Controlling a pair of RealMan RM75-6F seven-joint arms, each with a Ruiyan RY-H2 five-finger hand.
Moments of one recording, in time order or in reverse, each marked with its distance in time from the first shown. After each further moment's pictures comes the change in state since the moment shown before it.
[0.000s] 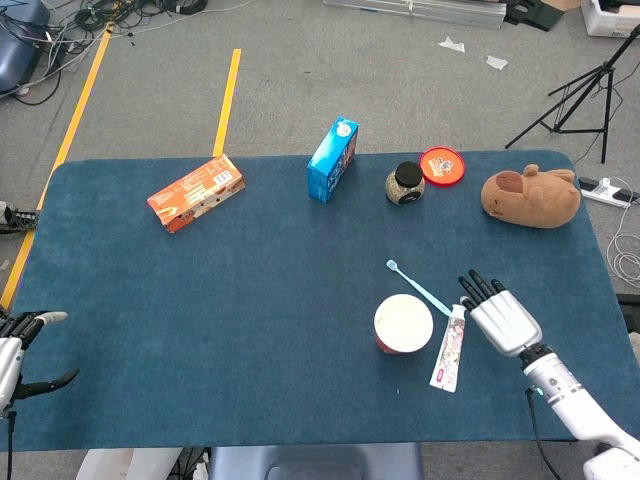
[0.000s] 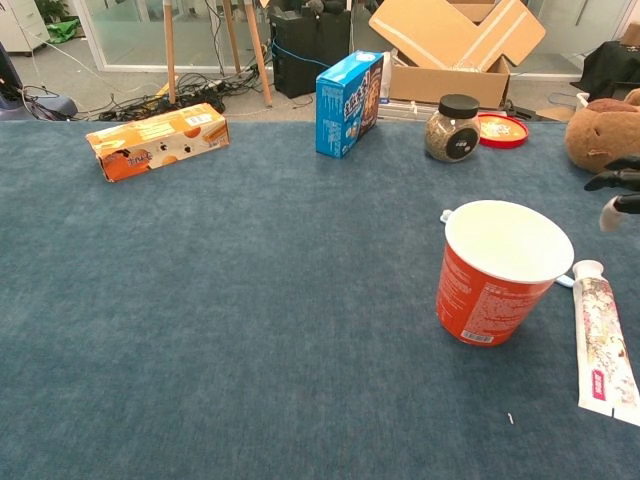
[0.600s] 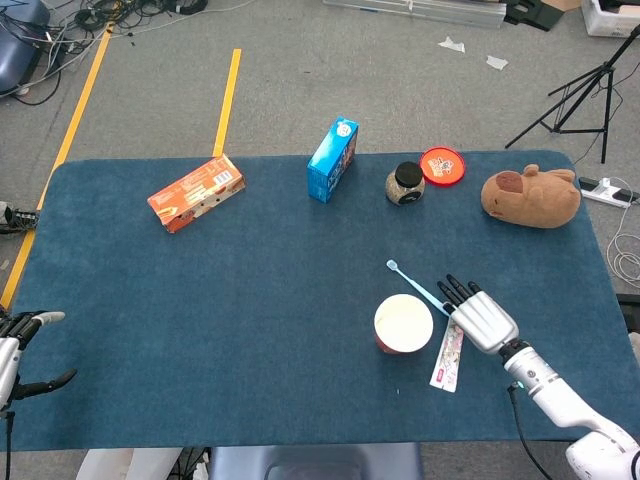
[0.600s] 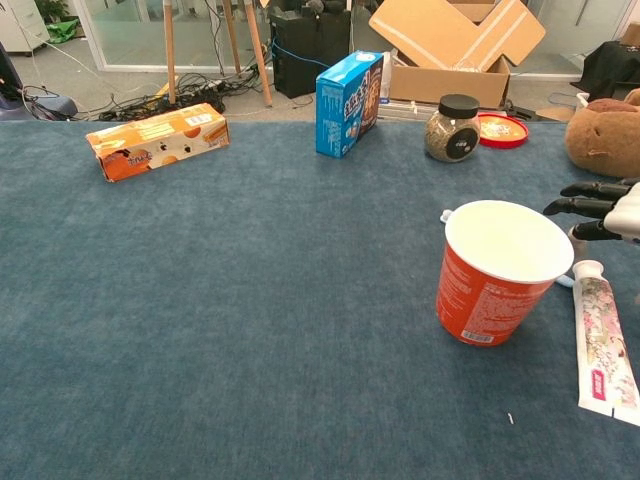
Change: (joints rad) left arm 0.004 0.006 -0.001 0.000 0.003 0.004 -0.008; right arm 0.060 -0.097 -0.053 0.140 -0.055 -0.013 0.113
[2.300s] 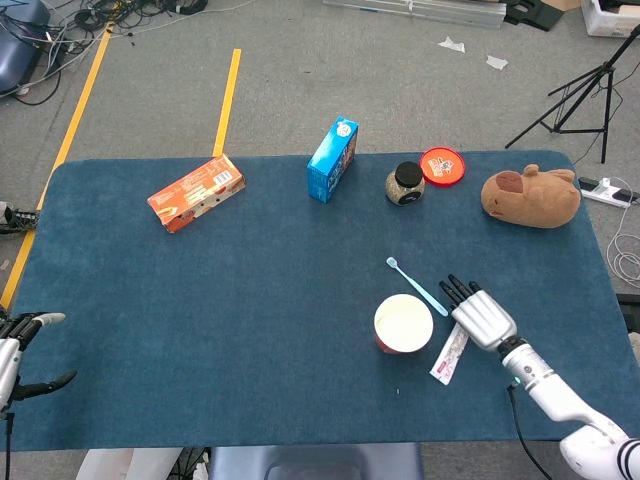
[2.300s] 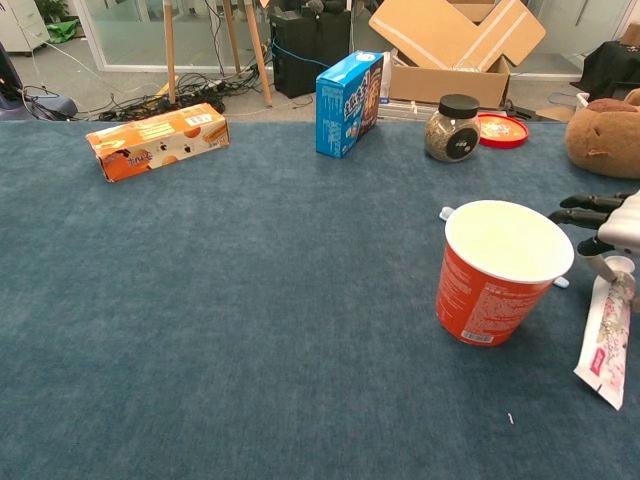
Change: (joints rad) left arm 0.001 0.000 0.001 0.002 -0.003 -0.009 0.002; right arm 0.028 -0.062 -0.033 0.103 0.051 -0.003 0.004
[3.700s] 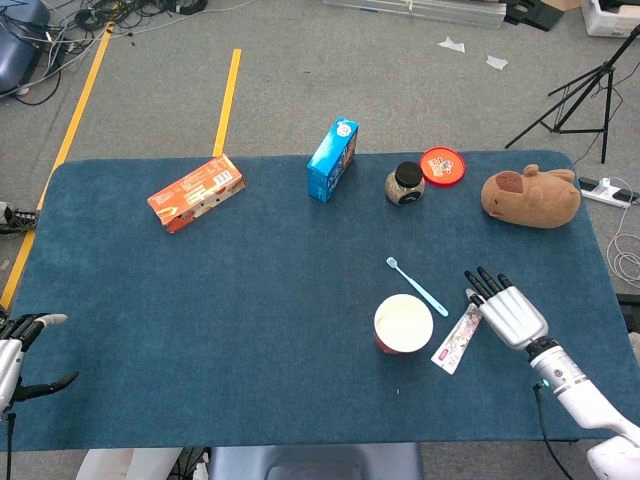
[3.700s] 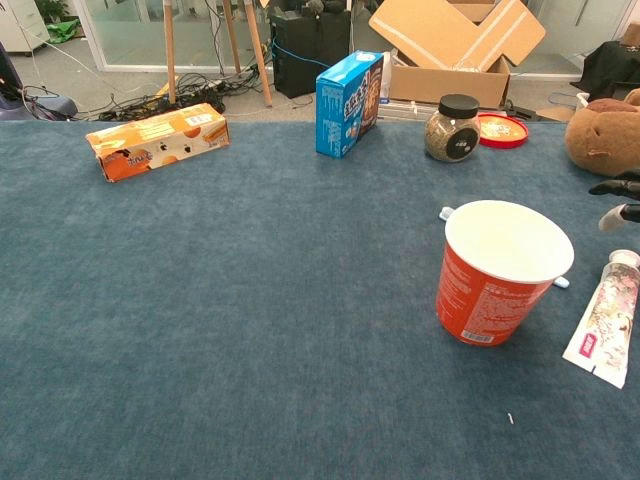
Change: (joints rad) left arm 0.001 0.000 0.002 -0.003 0.002 0.000 0.008; right arm -0.046 0.074 -0.009 -0.016 -0.002 0.076 0.012
